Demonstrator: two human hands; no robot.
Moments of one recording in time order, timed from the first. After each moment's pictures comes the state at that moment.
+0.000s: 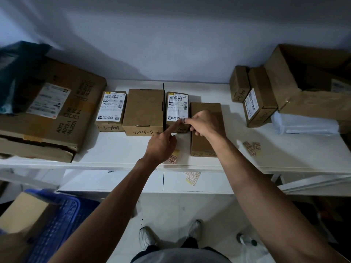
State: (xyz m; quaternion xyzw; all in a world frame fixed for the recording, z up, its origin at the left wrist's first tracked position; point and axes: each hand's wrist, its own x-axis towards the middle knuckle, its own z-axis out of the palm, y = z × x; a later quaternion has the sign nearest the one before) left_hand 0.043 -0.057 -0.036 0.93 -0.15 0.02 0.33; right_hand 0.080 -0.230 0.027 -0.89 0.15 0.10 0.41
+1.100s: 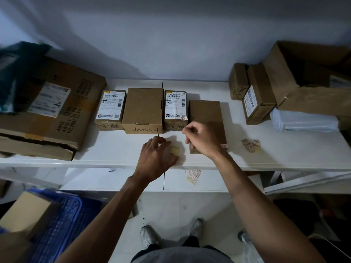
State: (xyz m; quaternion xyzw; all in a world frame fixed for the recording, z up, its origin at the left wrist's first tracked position) left_hand -0.008 -0.030 -0.056 0.95 -0.18 0.10 0.24; right_hand 0.018 -0.229 0.017 -0.85 0.05 0.08 0.52
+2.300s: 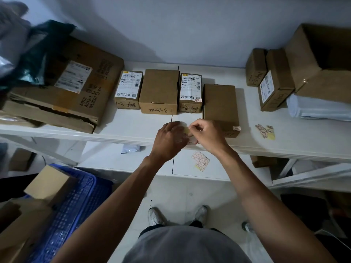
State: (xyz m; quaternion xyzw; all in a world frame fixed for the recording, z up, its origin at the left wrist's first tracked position) left_hand -0.033 -0.038 -0.044 0.94 -0.14 0.06 0.31; right_hand -0.030 -0.206 0.009 -0.89 0.01 0.07 0.46
